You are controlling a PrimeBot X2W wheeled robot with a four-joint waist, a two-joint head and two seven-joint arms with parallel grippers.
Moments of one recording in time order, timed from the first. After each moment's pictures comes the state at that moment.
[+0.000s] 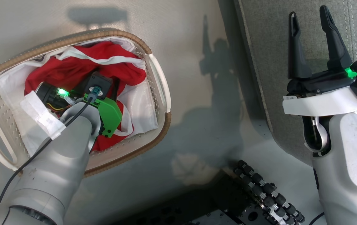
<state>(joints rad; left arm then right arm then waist) -0.95 0.14 -0.75 1.19 -0.28 -0.06 -0.26 -0.52 -0.05 0.03 0.01 0.20 0.13 -0.26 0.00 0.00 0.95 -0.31</state>
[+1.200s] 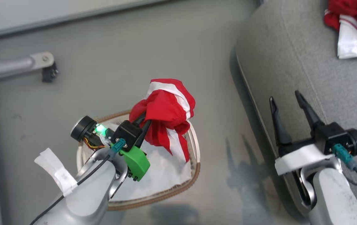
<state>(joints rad) -0.58 0.23 -0.72 0.59 -0.24 -0.13 -0.26 -0.26 -0.05 0.02 0.17 0.03 0.13 -0.26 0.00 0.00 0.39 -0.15</state>
